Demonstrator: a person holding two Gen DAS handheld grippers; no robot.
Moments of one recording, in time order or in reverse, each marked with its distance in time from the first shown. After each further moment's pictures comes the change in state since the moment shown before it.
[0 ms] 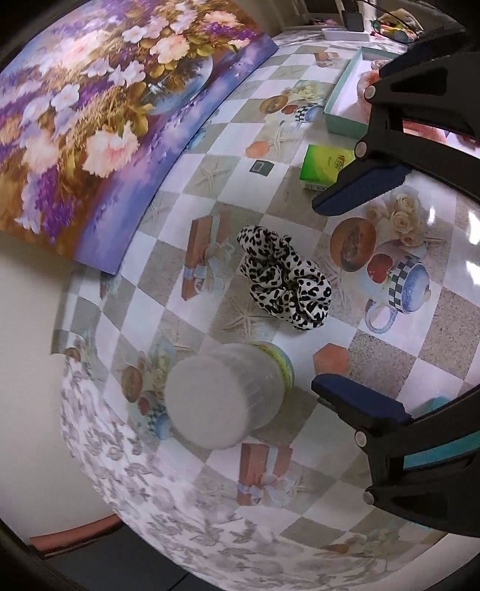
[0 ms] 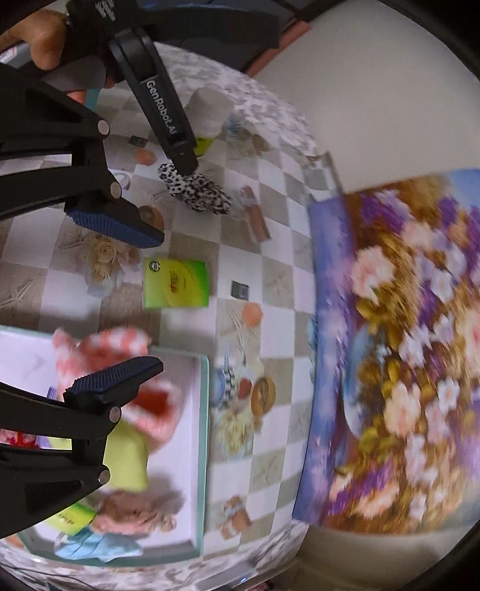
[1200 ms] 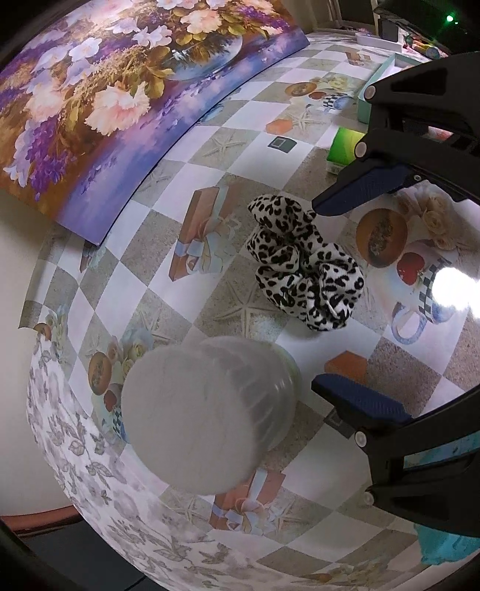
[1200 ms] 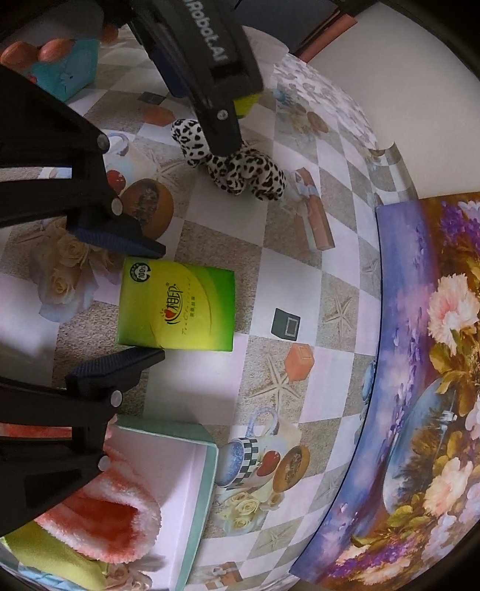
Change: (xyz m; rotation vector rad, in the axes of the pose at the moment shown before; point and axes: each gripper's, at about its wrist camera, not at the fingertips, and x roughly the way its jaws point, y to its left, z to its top) left arm 0.042 0.008 0.009 -0.118 0.032 -0.016; right arm 0.095 0.025 -0.002 -0.093 0.138 0.001
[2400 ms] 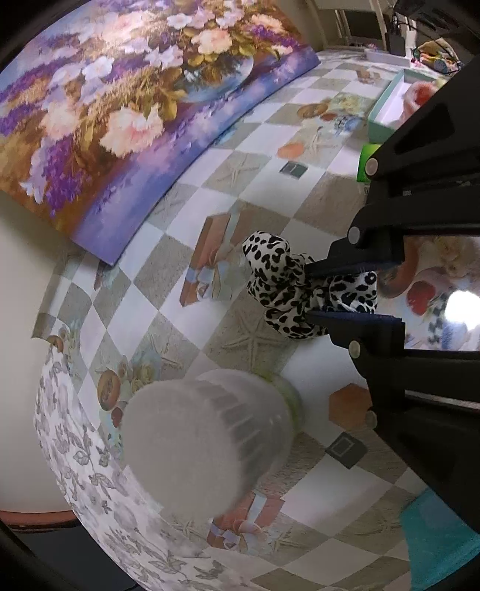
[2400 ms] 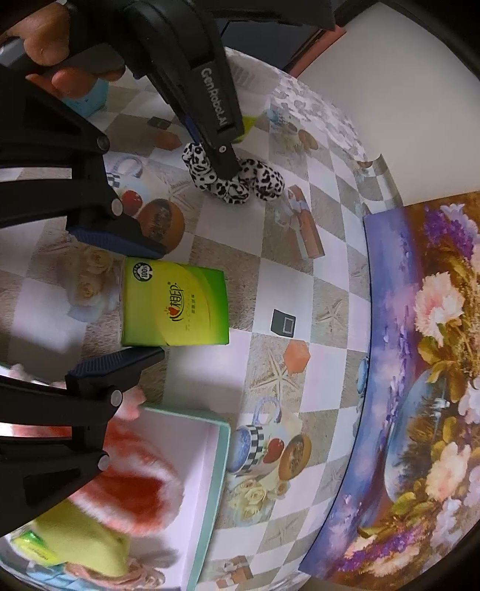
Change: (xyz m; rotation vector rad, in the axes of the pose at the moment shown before) left arm -0.011 -0.006 -0.008 -0.015 -0.071 -0.097; right arm -0.028 -0.009 -0.011 0.020 -0.017 0.059
